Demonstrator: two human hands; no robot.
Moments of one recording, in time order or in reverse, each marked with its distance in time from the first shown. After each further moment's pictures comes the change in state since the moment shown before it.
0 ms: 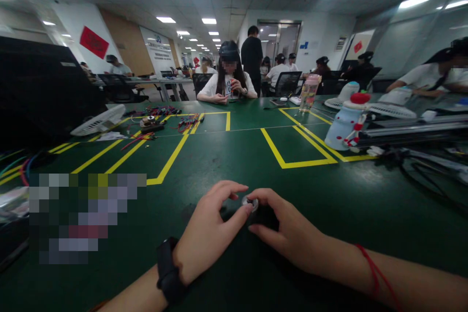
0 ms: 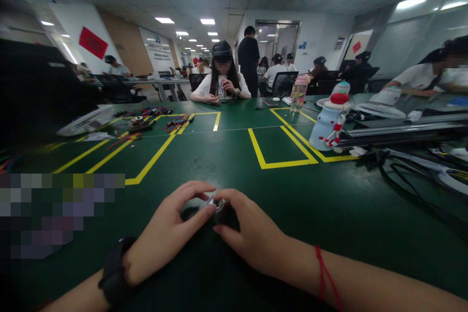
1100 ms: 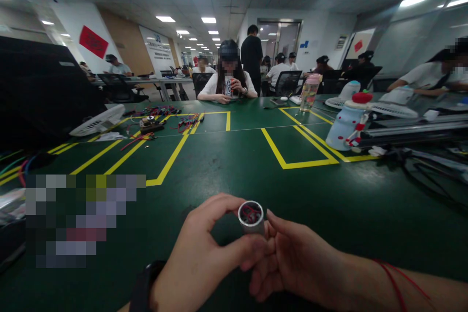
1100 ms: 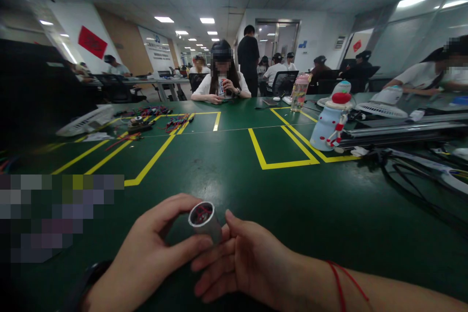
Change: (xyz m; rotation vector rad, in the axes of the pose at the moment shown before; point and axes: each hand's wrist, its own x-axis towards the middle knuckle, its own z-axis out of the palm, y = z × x) left_hand -0.018 0.016 -0.007 -0.142 0.008 -0.059; right_hand -0.019 -0.018 0.012 1.507 -0.392 0.656
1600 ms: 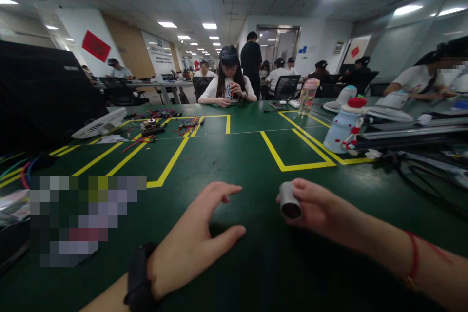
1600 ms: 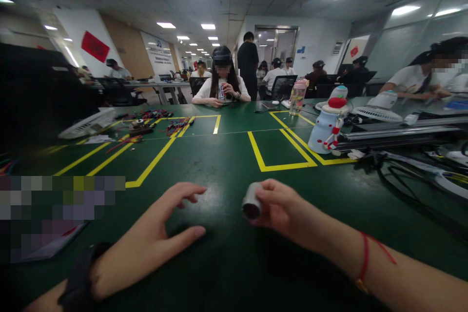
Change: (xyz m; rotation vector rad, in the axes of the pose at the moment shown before) left_hand 0.007 -0.017 -0.022 0.208 -0.099 0.072; right_hand -0.035 -0.066 -0.013 -0.351 0.445 -0.278
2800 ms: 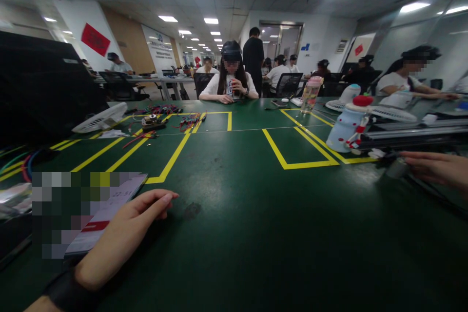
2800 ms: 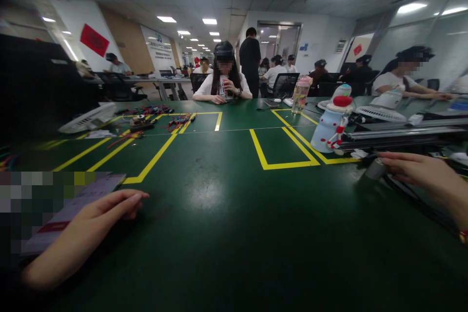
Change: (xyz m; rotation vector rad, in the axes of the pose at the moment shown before) left_hand -0.039 -0.101 -0.057 -0.139 0.196 -0.546; right_hand -0.067 -0.099 -0.213 -0.672 1.260 -0.039
